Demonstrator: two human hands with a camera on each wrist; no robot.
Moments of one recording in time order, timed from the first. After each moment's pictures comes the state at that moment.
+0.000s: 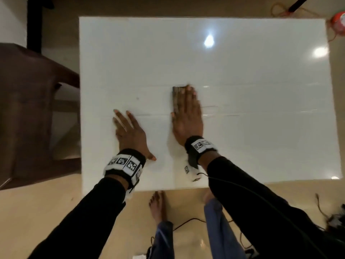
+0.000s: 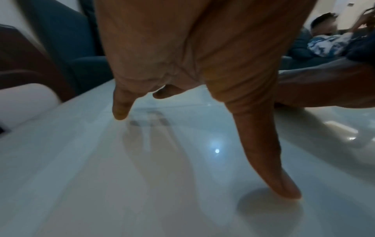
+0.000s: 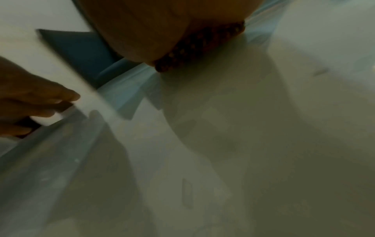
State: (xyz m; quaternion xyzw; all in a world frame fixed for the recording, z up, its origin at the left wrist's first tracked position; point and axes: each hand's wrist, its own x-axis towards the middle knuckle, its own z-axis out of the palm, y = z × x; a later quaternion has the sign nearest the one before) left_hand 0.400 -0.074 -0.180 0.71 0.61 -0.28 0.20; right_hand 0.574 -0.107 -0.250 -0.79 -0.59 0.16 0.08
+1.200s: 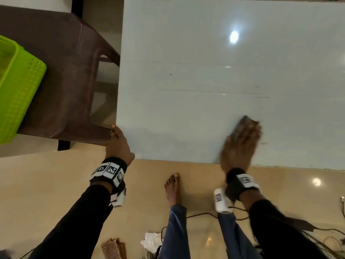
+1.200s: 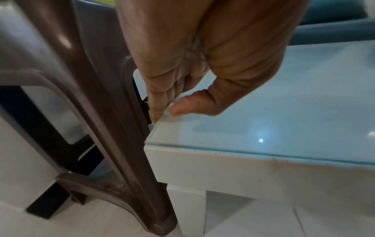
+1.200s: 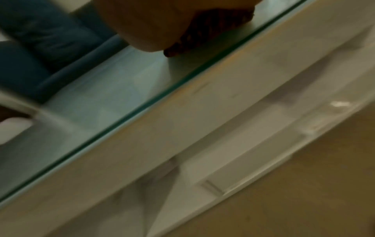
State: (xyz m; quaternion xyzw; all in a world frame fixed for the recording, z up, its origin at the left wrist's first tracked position) left_hand 0.226 -0.150 -0.190 0.61 0.70 -0.24 0.28; right_hand 0.559 -0.286 -0.246 -0.89 -0.43 0.12 0.09
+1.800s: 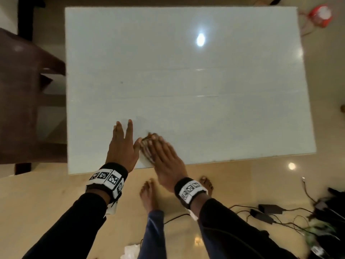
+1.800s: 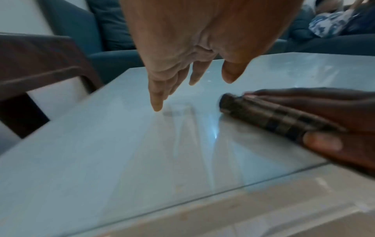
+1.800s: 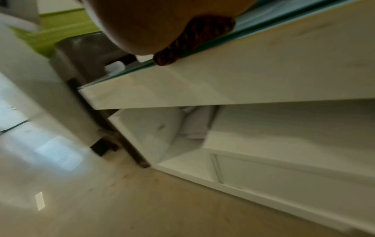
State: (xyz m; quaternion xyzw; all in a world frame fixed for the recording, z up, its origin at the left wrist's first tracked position) left_hand 0.374 -0.182 -0.190 0.76 0.58 -0.10 0.28; right_hand 0.519 -0.312 -0.236 -0.67 -0.71 0.21 0.06
